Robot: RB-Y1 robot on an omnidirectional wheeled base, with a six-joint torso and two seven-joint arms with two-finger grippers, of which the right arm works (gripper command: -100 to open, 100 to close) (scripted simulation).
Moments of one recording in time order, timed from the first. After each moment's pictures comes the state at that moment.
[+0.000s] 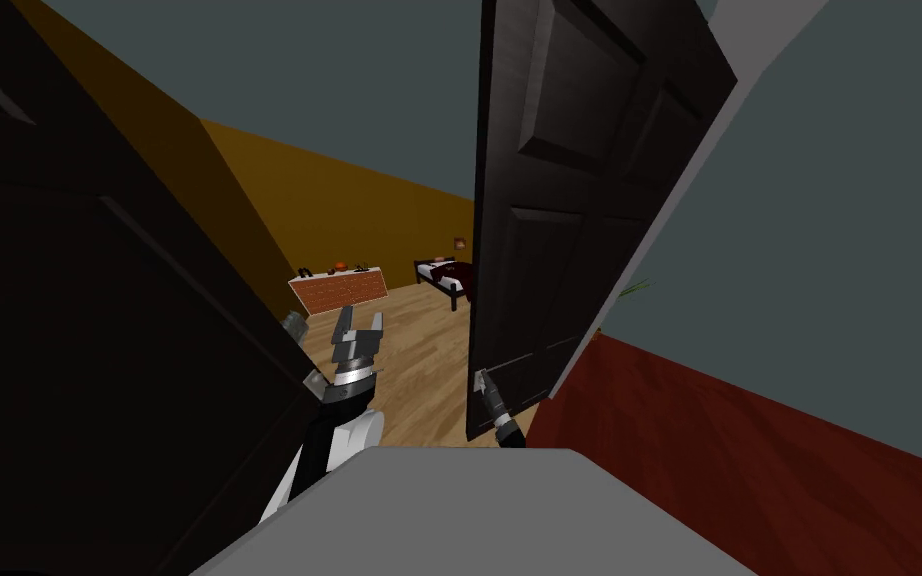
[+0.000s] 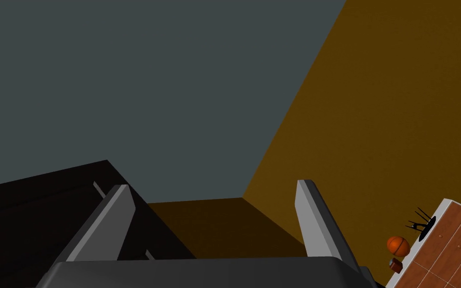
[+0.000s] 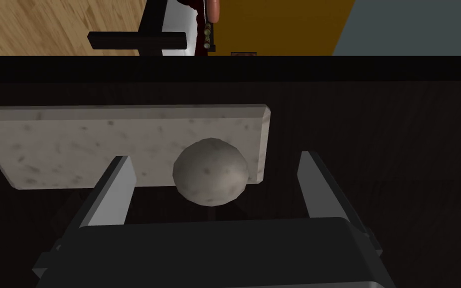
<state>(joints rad) 0.16 -0.04 0.27 -0.98 0.20 -0.77 -0.14</state>
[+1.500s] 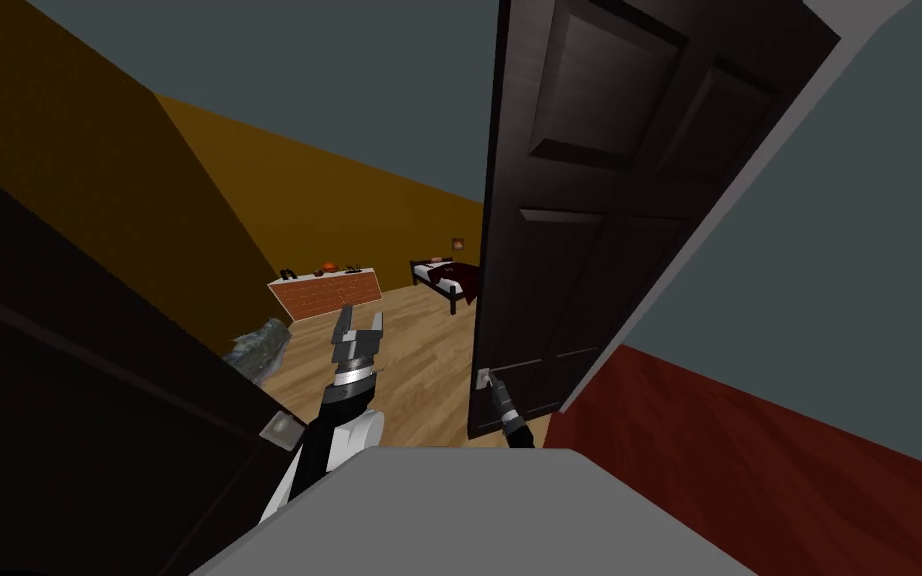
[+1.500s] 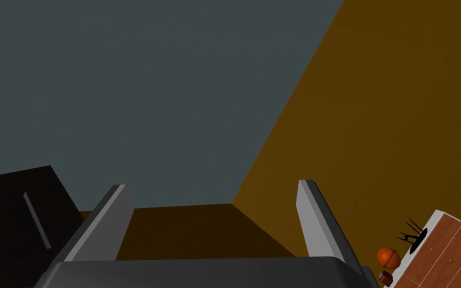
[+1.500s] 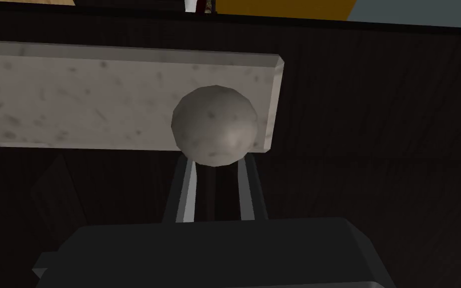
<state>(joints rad) 0.14 -0.06 0.20 -0.96 0.17 -0.76 -0.11</state>
